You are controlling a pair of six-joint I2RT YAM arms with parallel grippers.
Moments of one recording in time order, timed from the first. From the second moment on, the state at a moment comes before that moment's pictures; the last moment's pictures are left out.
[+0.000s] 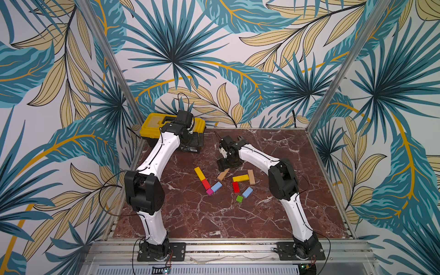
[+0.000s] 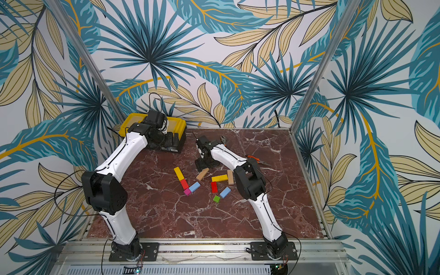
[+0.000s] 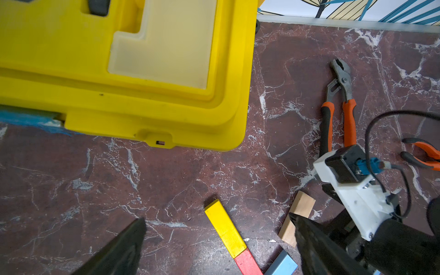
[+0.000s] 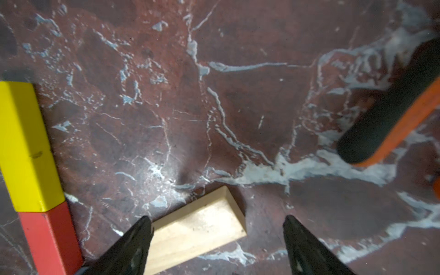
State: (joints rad) left arm -0.21 1.85 1.82 -0.96 0.02 -0.26; right arm 0.61 2.35 2.01 -0.94 0.00 0.19
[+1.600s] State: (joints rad) left arm -0.20 1.85 1.82 -0.96 0.01 -0.26; right arm 0.69 2.40 2.05 -0.96 0.21 0.31
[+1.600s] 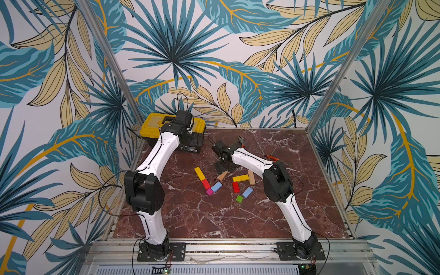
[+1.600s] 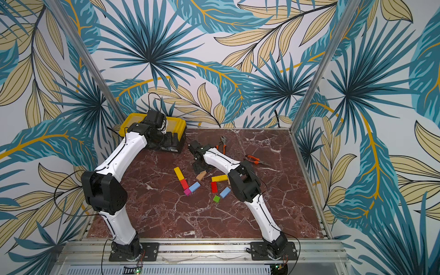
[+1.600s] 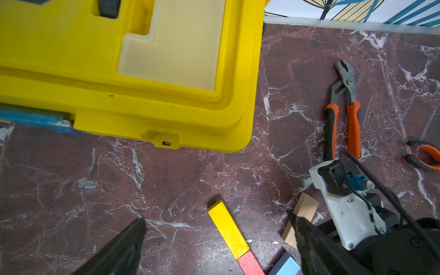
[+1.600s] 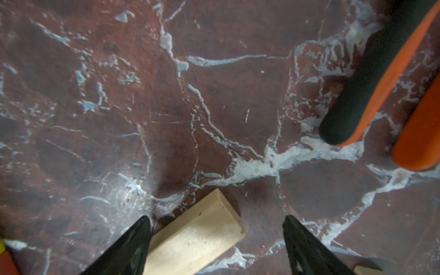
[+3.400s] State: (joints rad) left arm -0.18 1.85 1.81 -0.96 0.01 -0.26; right arm 0.71 2.31 1.88 -0.86 0.21 0.41
